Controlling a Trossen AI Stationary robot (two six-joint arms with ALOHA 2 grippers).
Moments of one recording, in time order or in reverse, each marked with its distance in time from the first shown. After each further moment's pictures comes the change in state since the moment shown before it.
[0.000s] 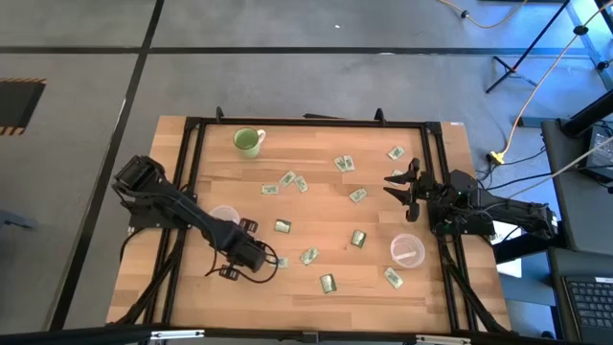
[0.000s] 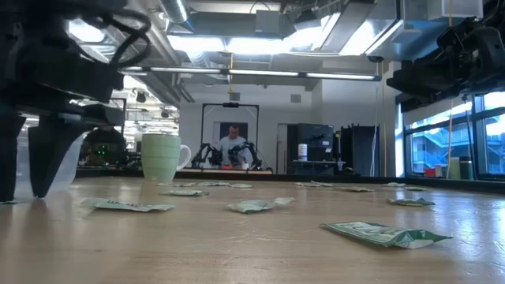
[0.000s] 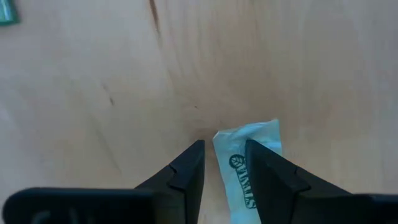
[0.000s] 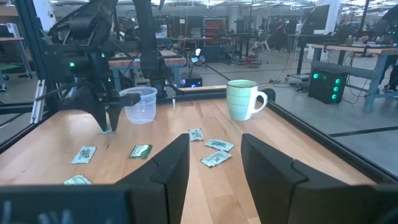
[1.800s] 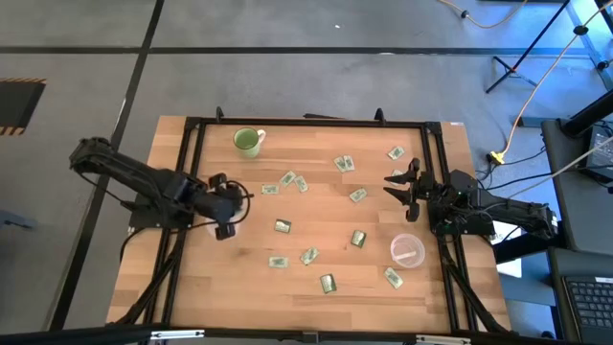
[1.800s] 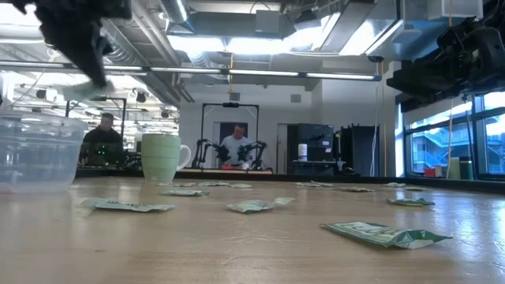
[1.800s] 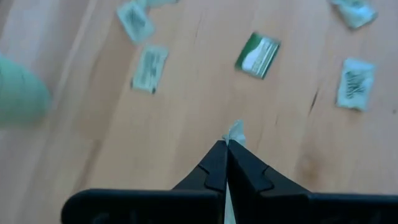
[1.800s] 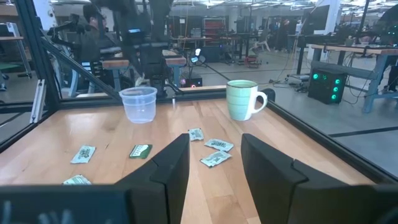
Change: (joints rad) left arm 0.177 -0.649 -0.065 -0.239 -0.273 -0.326; right arm 0.000 0.000 0.000 0.000 0.000 -0.004
